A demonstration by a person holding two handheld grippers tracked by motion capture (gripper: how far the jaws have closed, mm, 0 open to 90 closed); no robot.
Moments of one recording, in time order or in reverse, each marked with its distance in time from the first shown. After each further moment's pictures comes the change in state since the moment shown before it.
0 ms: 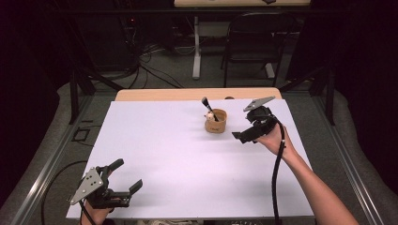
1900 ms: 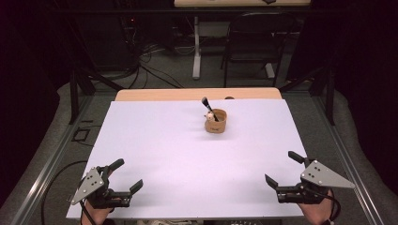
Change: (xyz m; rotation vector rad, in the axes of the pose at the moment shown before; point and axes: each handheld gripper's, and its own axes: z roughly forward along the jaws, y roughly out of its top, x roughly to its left) left arm -0.001 0.000 0.001 0.002 0.002 0.001; right arm 0.081 -0.149 -0.117 -0.514 -0.142 0.022
